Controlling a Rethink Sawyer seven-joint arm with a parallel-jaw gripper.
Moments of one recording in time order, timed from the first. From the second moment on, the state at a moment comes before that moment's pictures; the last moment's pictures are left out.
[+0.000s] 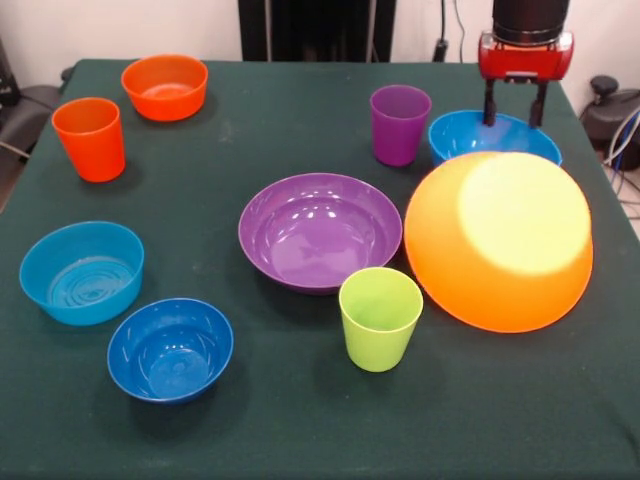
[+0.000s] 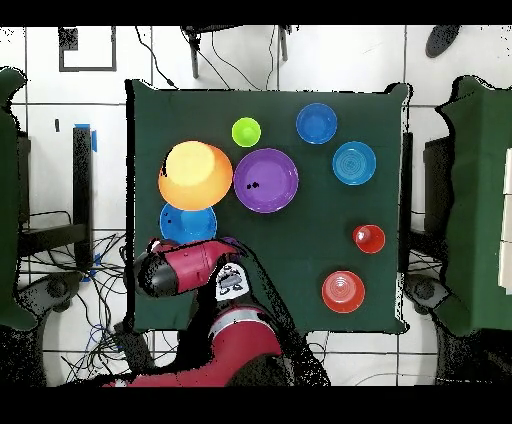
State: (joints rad) arm -0.02 -0.57 0.15 1.92 -0.20 0.12 2.29
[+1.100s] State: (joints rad) arm -0.05 -0.53 0.09 1.89 -0.15 0.11 2.29
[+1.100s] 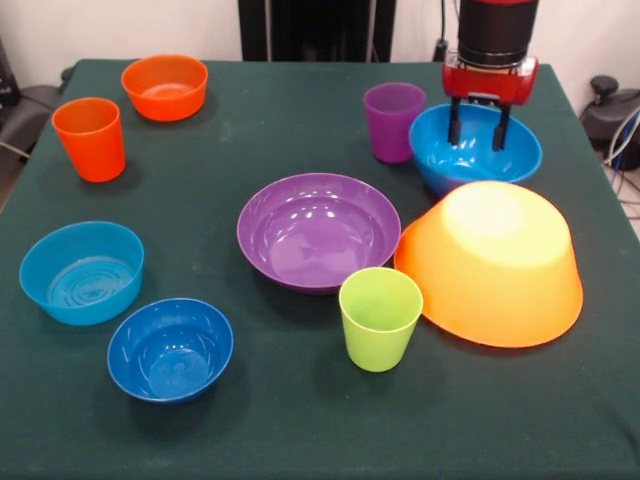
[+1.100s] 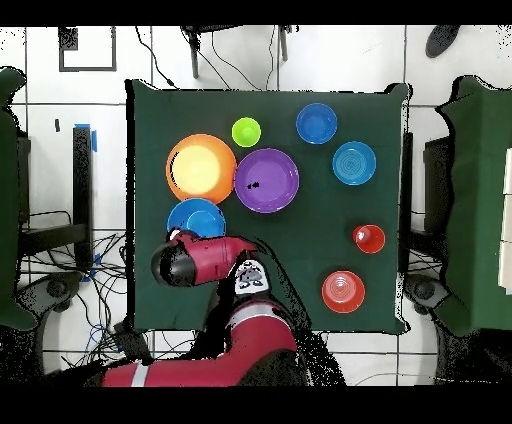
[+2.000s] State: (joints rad) arm -0.09 -0.65 0.10 1.89 -0.06 0.11 2.29
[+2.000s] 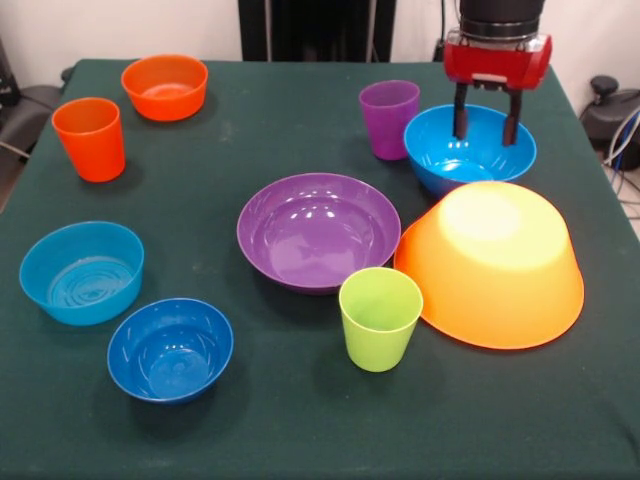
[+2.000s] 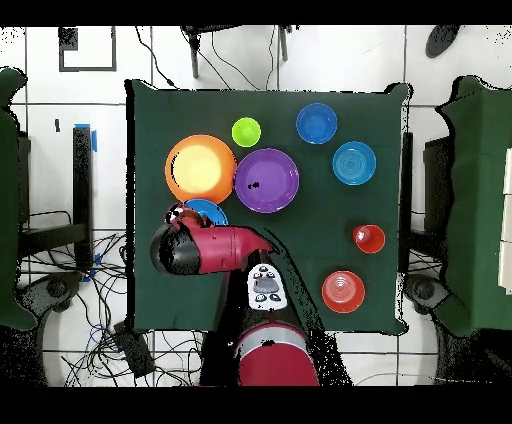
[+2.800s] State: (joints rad) arm -0.09 -0.70 0.11 1.89 -0.04 0.11 2.29
